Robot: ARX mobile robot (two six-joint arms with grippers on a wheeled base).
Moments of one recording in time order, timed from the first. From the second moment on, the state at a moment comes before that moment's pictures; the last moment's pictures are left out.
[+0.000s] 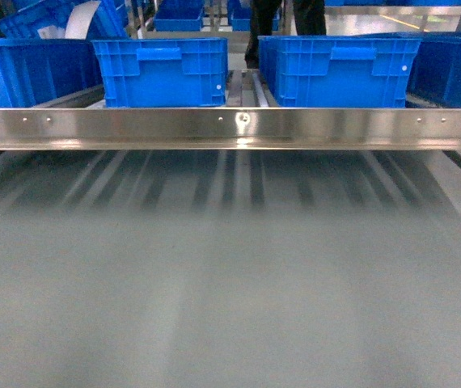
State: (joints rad) left arm -0.23 0.56 0.31 0.08 -0.30 0.11; right arm 0.10 0.83 0.17 0.46 0.16 -0.02
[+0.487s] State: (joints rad) left arm -0.23 0.56 0.31 0.08 -0.30 0.11; right arm 0.10 0.83 0.17 0.46 0.16 -0.02
